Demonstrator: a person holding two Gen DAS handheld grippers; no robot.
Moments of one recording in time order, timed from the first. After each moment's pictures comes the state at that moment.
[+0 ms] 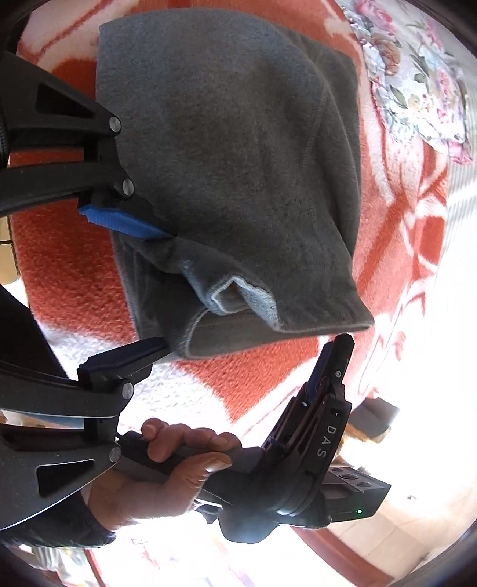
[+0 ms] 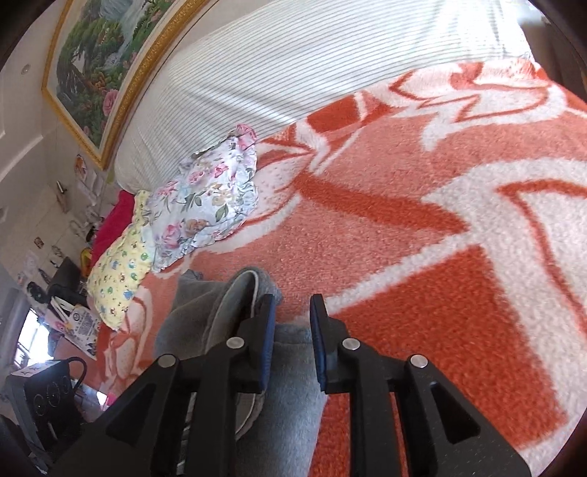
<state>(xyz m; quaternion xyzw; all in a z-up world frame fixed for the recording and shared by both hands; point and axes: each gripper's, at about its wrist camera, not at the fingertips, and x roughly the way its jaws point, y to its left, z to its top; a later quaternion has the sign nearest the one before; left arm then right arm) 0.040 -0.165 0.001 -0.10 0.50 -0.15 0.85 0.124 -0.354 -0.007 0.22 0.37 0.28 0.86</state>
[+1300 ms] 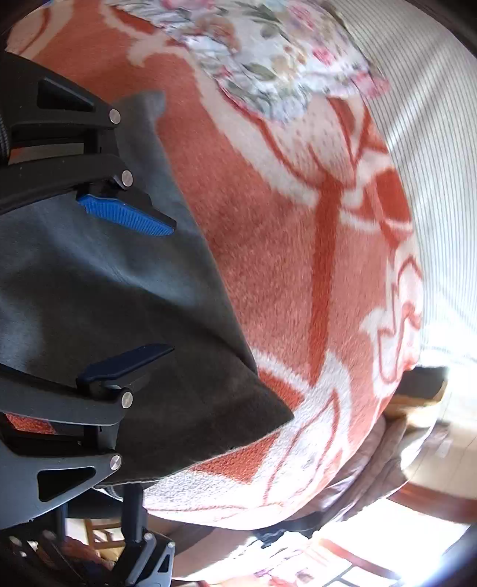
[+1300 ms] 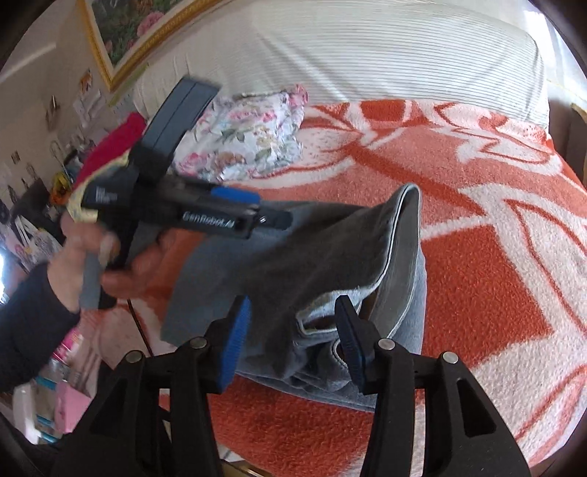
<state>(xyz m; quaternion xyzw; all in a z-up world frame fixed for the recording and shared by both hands) 0.169 -0.126 0.025 0.13 0.50 -0.23 0.83 0.012 -0.244 0.025 0.06 0.40 0.24 0.88</state>
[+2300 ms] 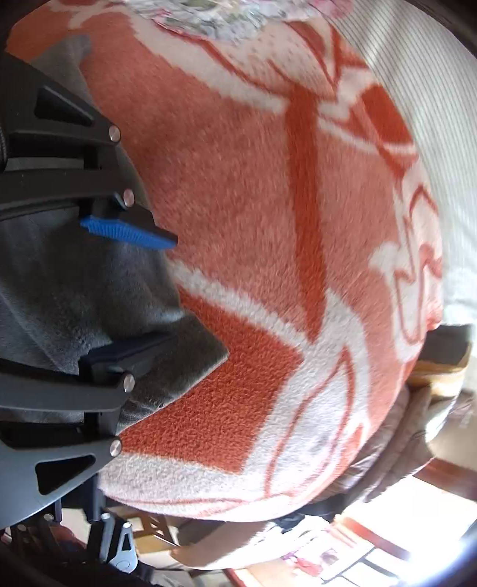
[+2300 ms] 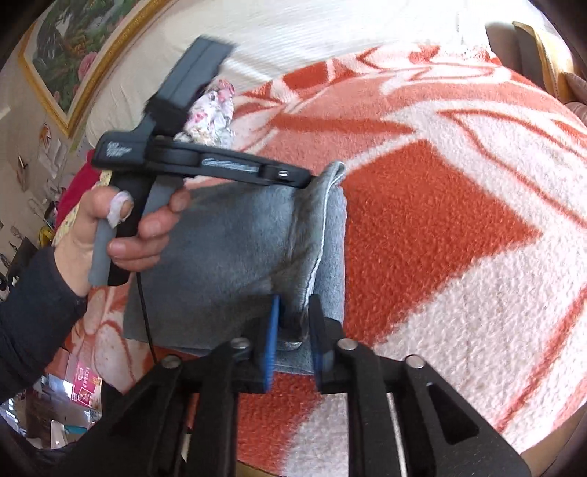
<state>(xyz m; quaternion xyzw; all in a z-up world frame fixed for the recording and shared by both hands) 0.200 -0.199 0.000 0.13 0.52 -0.27 0.80 0.007 -0.329 -0.027 0.17 0.41 0.20 0.87</state>
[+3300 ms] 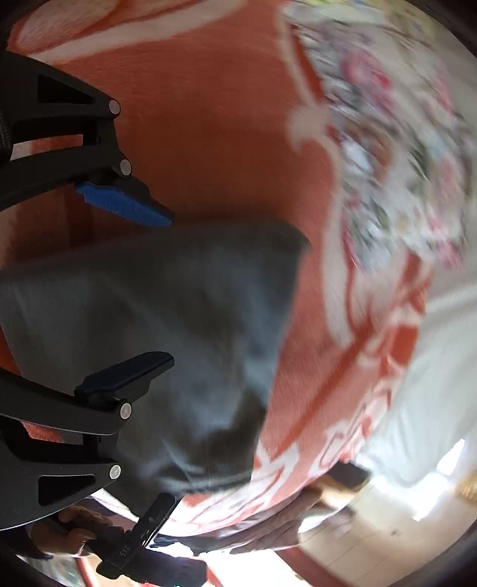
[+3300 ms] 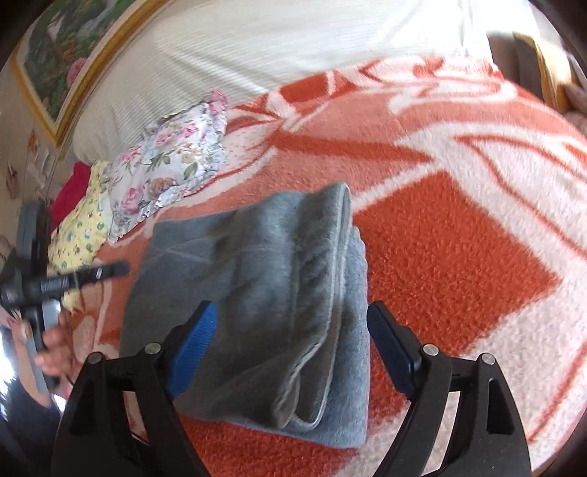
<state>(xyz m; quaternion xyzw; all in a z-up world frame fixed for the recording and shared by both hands) 0.112 0.035 0.002 -0.09 0.52 -0.07 0.85 0.059 -0.299 -0.034 0.19 0.43 0.17 0.87</state>
